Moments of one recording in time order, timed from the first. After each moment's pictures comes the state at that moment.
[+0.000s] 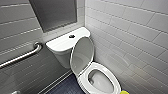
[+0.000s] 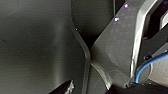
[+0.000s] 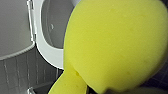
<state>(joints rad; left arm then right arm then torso) 1.55 2.71 -2.01 1.43 -0.03 -1.37 -0.84 2.04 -1.27 -0.25 0.05 0.90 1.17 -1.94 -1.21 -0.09</state>
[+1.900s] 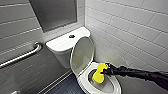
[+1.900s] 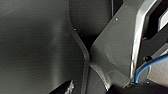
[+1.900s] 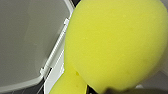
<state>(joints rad) 1.55 2.72 -2.05 1.44 -0.06 -1.37 -0.35 2.61 -1.79 -0.39 -0.36 0.93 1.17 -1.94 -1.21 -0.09</state>
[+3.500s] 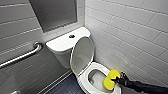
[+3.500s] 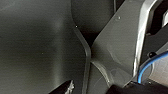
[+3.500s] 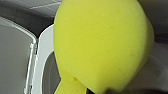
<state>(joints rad) 1.56 2.73 -2.06 1.44 -0.05 -1.37 -0.58 2.41 -1.81 -0.29 0.03 1.00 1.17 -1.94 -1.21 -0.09</state>
